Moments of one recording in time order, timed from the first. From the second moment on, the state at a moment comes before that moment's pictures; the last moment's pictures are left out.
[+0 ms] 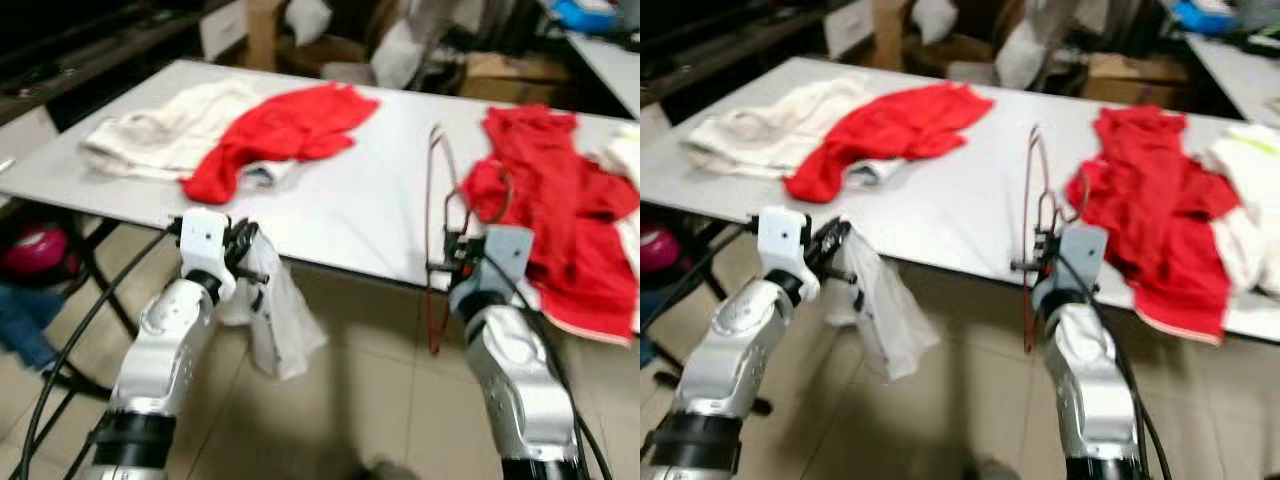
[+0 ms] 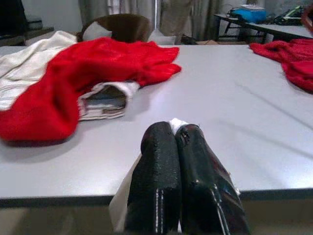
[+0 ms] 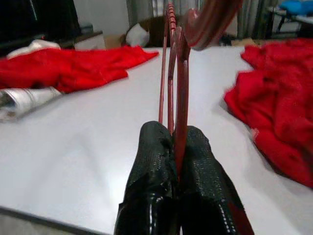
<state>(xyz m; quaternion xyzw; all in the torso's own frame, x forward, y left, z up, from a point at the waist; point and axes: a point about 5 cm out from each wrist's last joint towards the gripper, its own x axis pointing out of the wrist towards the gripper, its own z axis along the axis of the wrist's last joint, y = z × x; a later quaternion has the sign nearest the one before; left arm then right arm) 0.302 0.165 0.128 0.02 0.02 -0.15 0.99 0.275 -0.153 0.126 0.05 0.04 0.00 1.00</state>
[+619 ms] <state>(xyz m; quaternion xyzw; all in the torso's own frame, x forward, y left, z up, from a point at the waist) 0.303 0.167 0.124 0.01 0.03 -0.14 0.99 0.273 -0.152 0.119 0.05 0.06 0.01 1.00</state>
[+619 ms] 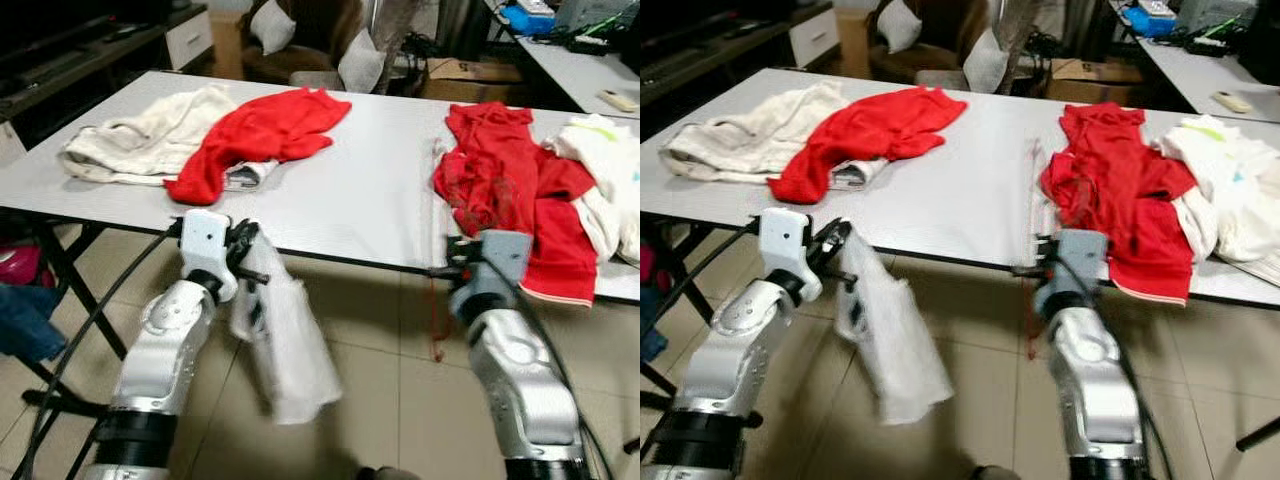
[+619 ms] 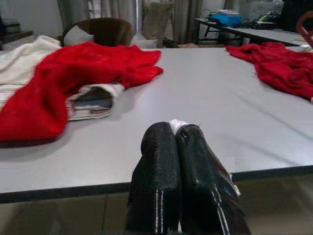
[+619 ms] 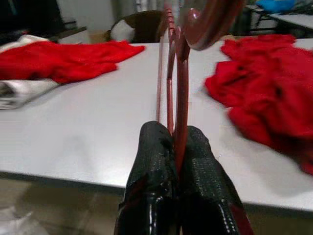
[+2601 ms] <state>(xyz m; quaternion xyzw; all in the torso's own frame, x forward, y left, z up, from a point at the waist) 0.305 0.170 0.123 0.02 0.04 -0.14 0.99 0.273 -0.147 0.118 0.07 0.07 0.02 0.99</state>
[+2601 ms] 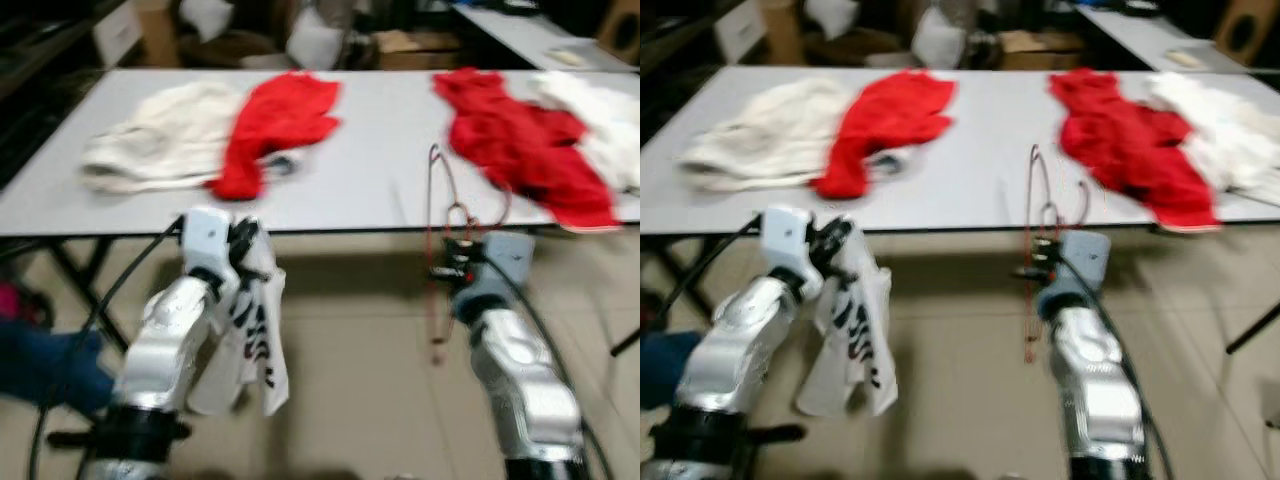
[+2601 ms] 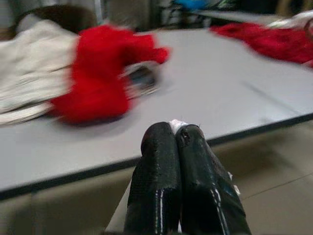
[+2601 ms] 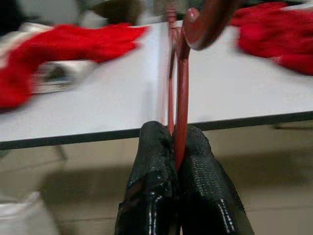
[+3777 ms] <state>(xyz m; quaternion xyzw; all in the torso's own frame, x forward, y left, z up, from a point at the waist) 0.313 0.161 0.141 -0.01 0.01 -0.16 0.99 0.283 -0.152 0.146 0.00 0.05 0.14 0.99</state>
